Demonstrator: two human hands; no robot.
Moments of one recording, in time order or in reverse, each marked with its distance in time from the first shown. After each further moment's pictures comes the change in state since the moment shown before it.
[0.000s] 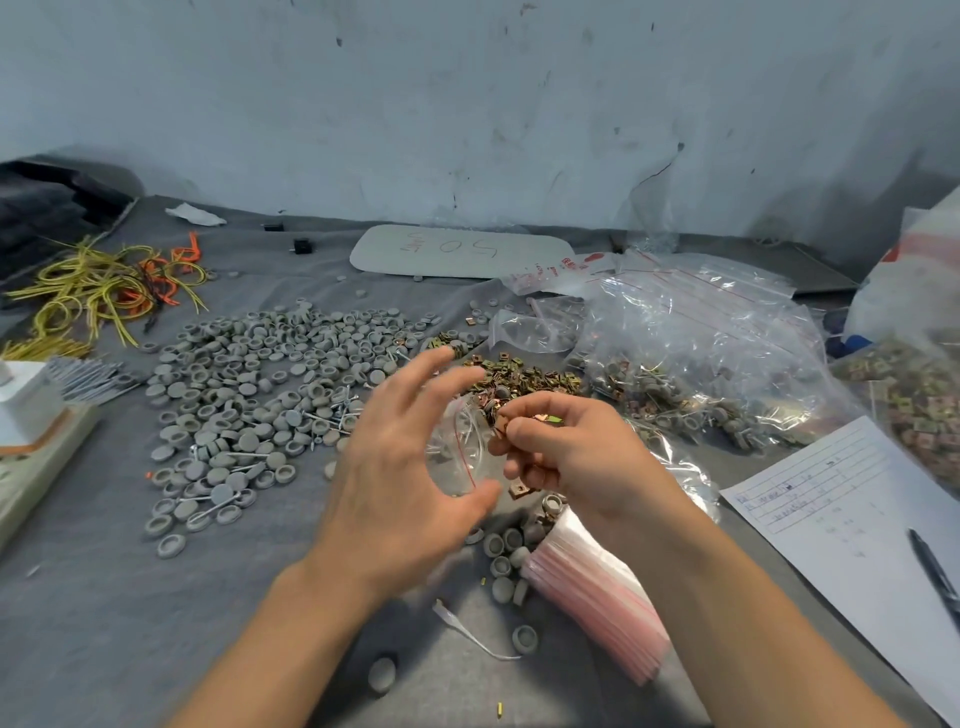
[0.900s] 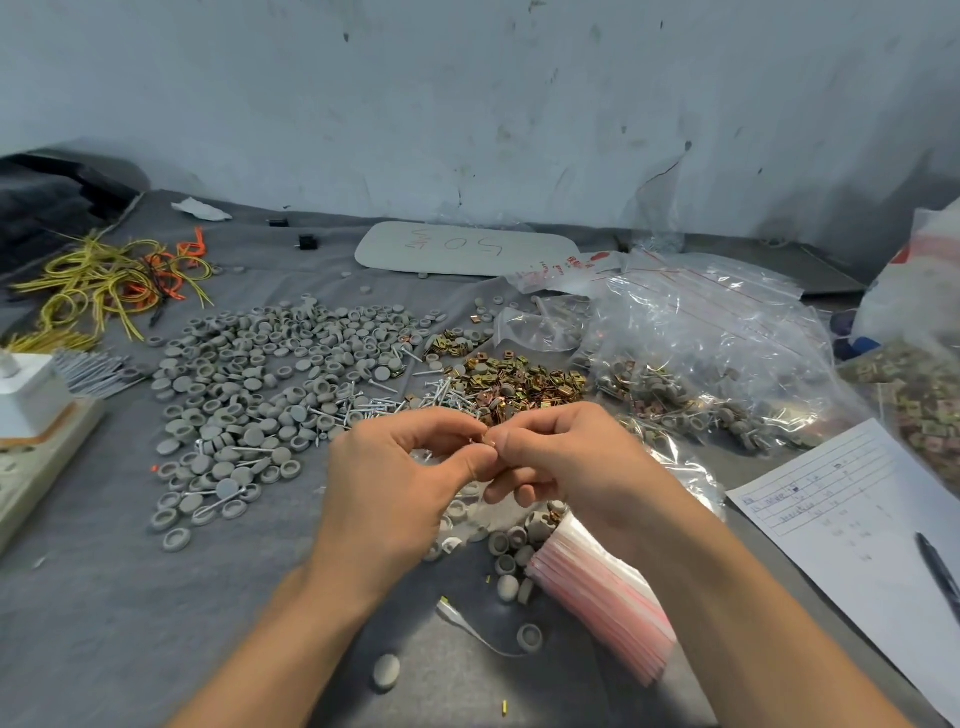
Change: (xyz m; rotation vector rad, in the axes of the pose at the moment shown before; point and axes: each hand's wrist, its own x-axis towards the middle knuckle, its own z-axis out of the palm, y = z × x) left_hand 0.001 0.005 -0.005 -0.417 0.044 -0.286; right_hand -0.007 -0.003 0.001 -0.147 -0.201 0.003
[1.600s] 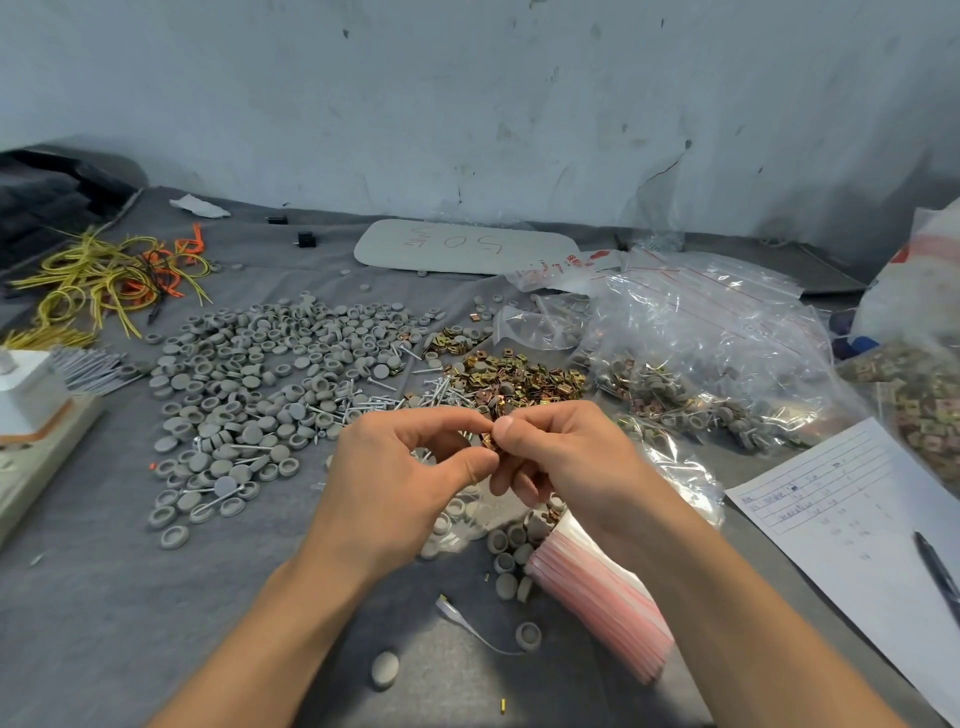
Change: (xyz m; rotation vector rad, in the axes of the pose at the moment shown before) left_hand 0.004 0.000 -0.008 0.003 -0.116 0.020; right_hand -0.003 -0.002 0.005 -0.071 0.020 -0.079
